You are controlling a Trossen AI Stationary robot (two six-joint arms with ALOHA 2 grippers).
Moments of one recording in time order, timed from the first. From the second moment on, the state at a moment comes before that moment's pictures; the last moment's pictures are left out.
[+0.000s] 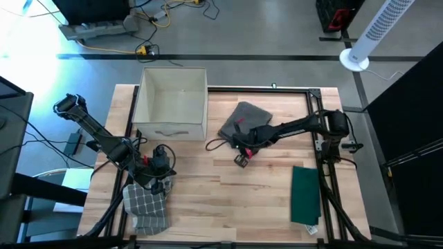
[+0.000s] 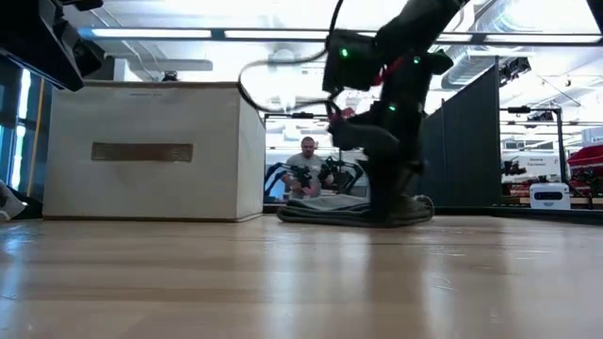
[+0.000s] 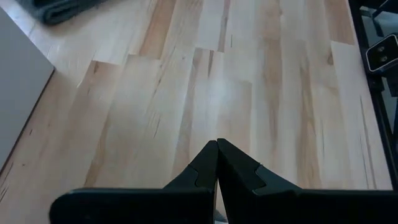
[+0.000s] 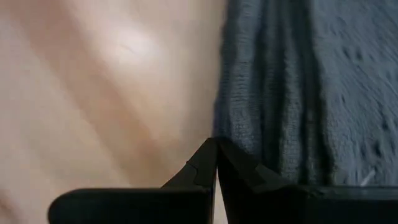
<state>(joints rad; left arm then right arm) -0.68 0.98 0.65 -0.56 -0.45 -0.71 -0.03 1.89 1.16 -0.65 0.07 0.55</state>
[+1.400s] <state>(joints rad) -0.68 0.98 0.65 -0.53 -0.42 -0.69 0.01 1.37 1.16 -1.58 -0.34 0.44</state>
